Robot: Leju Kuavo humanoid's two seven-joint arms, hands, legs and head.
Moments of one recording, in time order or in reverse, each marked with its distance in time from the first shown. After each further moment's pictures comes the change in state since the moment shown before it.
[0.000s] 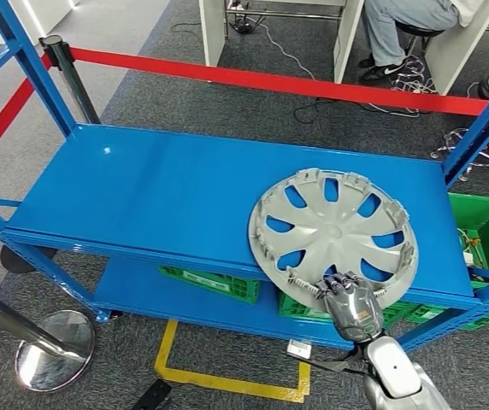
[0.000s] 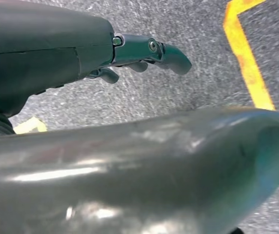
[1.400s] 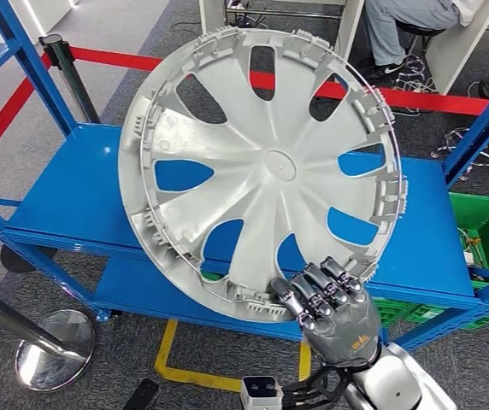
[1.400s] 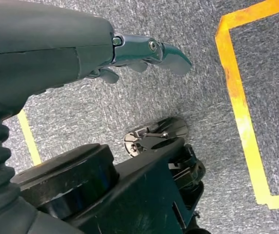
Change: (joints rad) left arm 0.021 0.006 0.025 -0.002 0.086 0.027 -0.101; right arm -0.049 -0.114 0.350 -0.677 0.077 0.000 0.192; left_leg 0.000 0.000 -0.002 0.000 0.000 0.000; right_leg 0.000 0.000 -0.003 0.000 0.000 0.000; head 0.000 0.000
